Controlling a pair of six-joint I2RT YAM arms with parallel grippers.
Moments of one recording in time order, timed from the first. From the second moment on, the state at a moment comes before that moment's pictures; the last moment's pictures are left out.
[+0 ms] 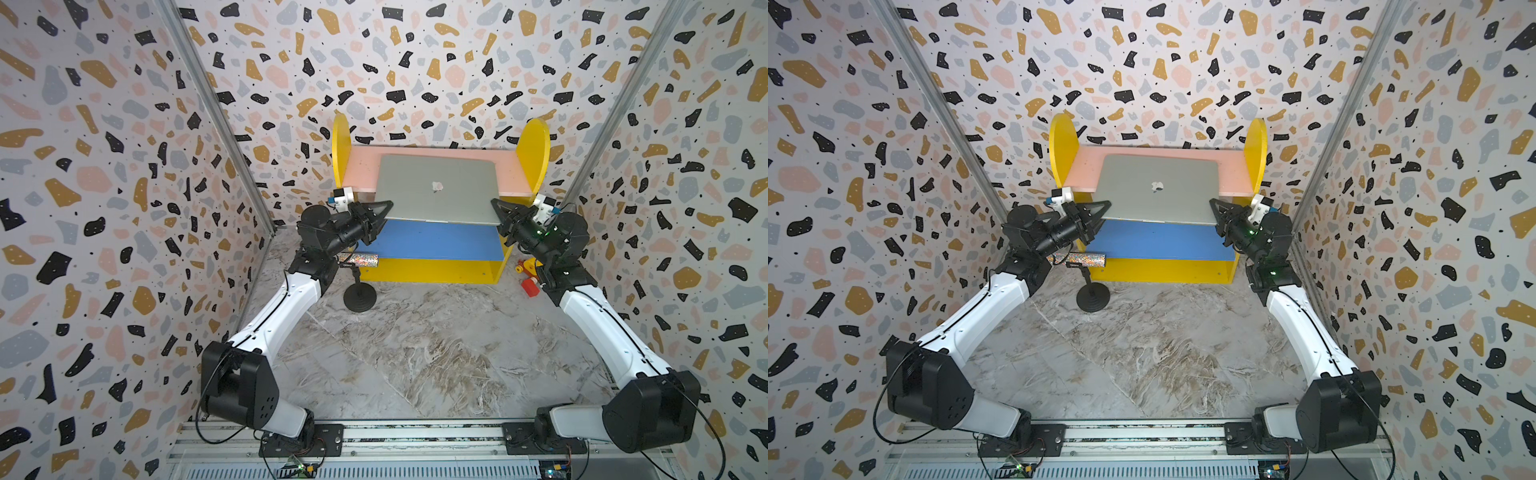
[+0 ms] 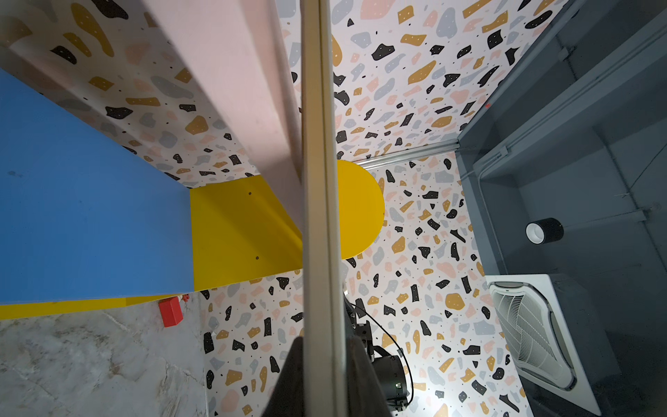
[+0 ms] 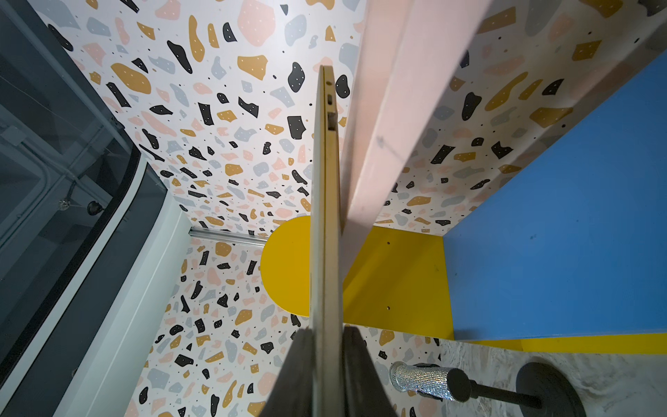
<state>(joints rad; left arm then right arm) -0.28 1.50 1.29 0.37 0.66 -1.46 0.19 1.34 1.20 0.26 -0.45 1.47</state>
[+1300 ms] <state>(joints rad) -0.28 1.59 1.40 0.38 0.65 -1.53 0.16 1.46 1.33 0.26 -0.52 1.54</state>
